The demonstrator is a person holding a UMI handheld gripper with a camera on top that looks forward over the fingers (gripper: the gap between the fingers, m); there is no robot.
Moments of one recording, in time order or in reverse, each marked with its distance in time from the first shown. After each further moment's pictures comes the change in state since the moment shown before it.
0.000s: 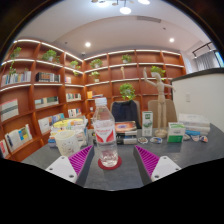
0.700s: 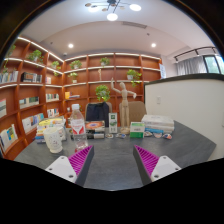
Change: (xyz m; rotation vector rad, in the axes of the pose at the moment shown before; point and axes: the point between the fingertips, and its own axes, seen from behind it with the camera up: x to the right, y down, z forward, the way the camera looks) arm 0.084 -0.008 -0.131 0.001 0.264 -0.007
